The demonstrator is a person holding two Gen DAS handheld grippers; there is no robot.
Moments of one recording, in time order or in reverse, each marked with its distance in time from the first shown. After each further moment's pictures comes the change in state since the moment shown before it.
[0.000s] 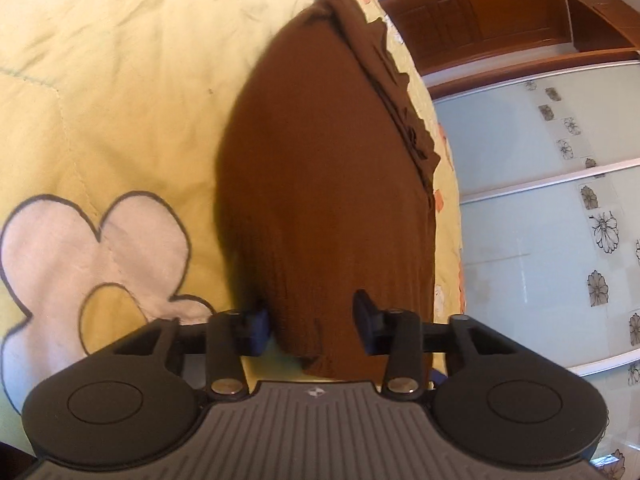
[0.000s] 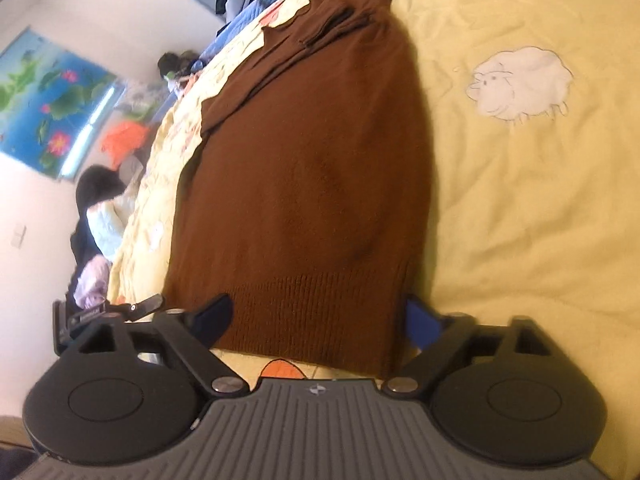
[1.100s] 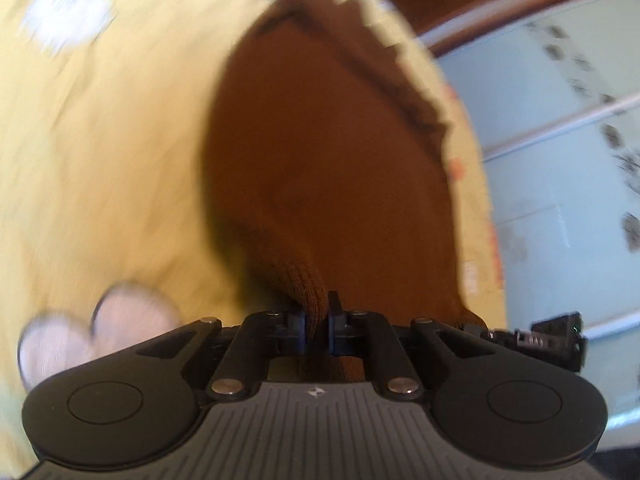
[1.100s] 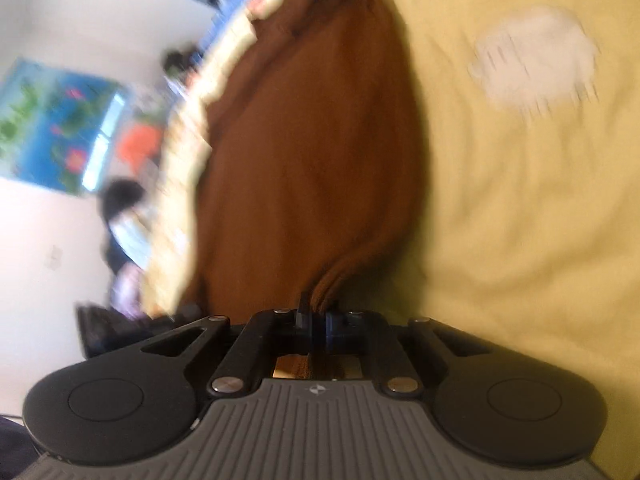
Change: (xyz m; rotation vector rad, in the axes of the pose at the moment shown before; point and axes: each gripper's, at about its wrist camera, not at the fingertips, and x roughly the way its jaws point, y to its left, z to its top) left arm 0.000 -0.045 0.036 0.209 0.049 0.090; right arm -0.011 -0.020 0.032 0.149 0.059 0.171
